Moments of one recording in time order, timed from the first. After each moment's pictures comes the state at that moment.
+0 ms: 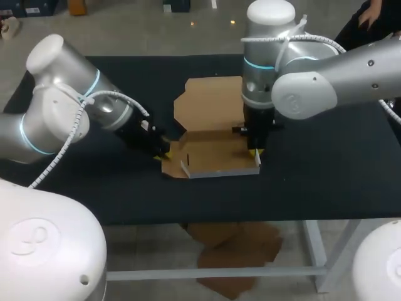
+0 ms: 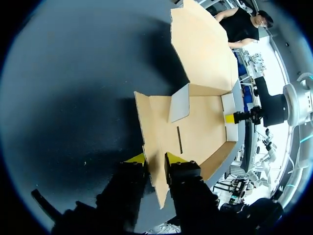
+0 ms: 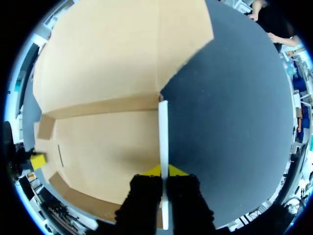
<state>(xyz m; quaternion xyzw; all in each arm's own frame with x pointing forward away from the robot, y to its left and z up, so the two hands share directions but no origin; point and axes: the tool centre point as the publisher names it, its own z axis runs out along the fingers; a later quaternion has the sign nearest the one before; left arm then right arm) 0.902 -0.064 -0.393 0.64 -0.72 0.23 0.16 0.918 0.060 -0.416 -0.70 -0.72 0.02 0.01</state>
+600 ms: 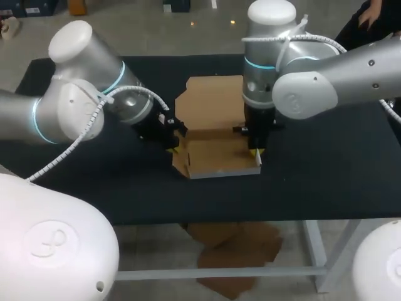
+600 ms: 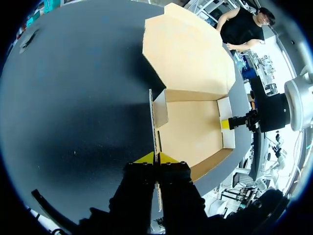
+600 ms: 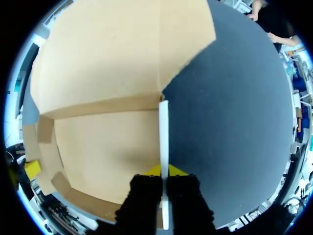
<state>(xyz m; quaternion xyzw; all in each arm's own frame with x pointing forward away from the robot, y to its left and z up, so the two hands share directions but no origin) 0.900 -0.096 -0.362 0.66 -0.71 0.21 0.09 0.918 0.058 -0.416 -0.70 -0.72 0.02 0.01</state>
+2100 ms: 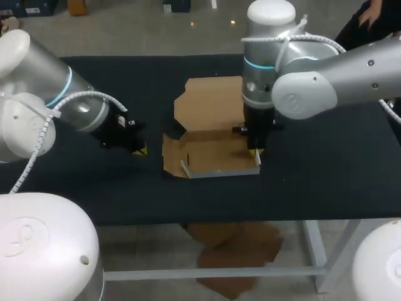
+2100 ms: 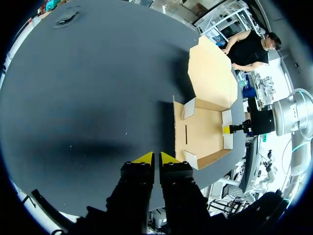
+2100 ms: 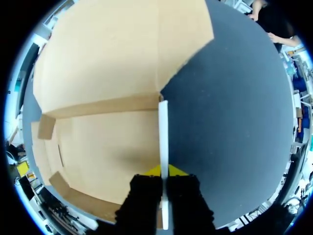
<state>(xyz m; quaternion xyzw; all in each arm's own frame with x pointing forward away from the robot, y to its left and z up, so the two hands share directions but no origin) 0.877 -0.008 -0.345 0.71 -0.65 0.25 0.10 0.918 0.059 -0.416 -0.70 -0.72 0.02 0.01</state>
